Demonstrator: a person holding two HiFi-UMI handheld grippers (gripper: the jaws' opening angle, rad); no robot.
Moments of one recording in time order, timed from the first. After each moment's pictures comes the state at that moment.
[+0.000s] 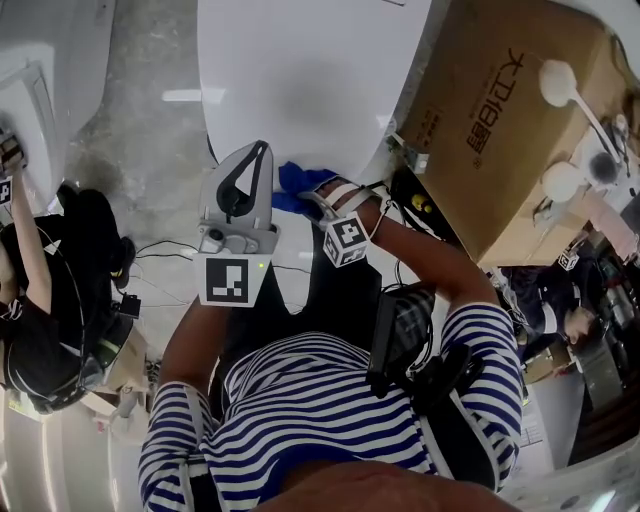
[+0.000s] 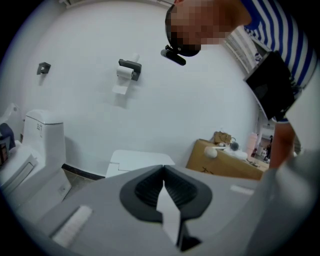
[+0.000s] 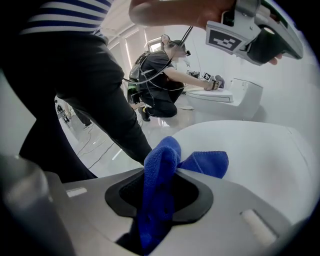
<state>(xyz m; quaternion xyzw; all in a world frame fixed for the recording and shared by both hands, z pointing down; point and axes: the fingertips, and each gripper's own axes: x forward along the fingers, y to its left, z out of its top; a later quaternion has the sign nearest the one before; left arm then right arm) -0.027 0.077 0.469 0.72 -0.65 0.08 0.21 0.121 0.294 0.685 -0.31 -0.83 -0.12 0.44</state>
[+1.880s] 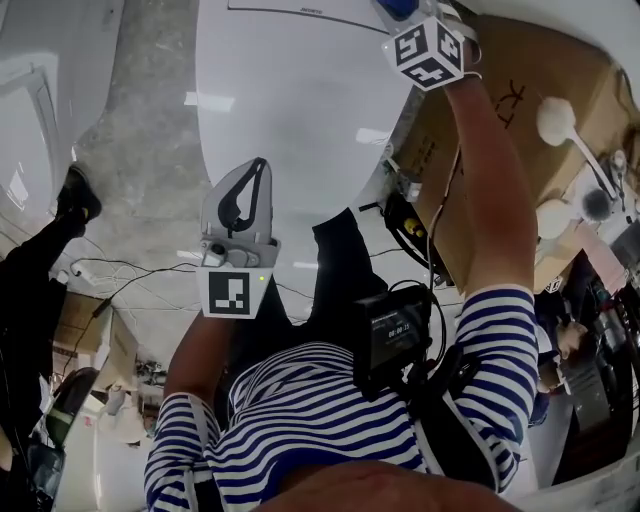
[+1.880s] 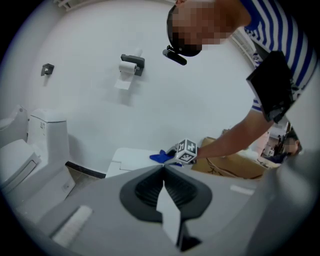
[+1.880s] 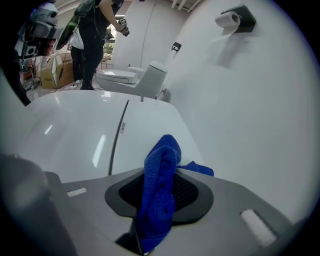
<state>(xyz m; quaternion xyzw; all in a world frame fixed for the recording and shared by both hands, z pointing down) -0.028 0.041 0.487 0.69 -0.68 0.09 0.22 0.005 -0.249 0.659 0.04 -0.85 -0.22 0.47</state>
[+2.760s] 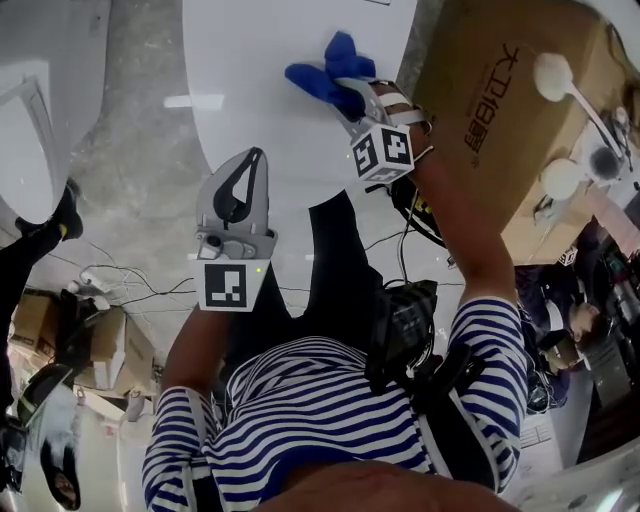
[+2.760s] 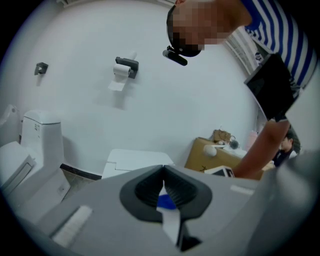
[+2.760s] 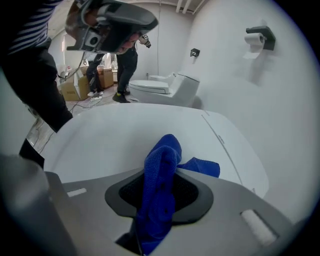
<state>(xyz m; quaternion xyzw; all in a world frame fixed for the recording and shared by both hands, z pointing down) -0.014 0.067 0.473 0.72 -0.65 0.09 0.21 0.079 0.004 0.672 -0.06 -0.86 -0.17 0.47</state>
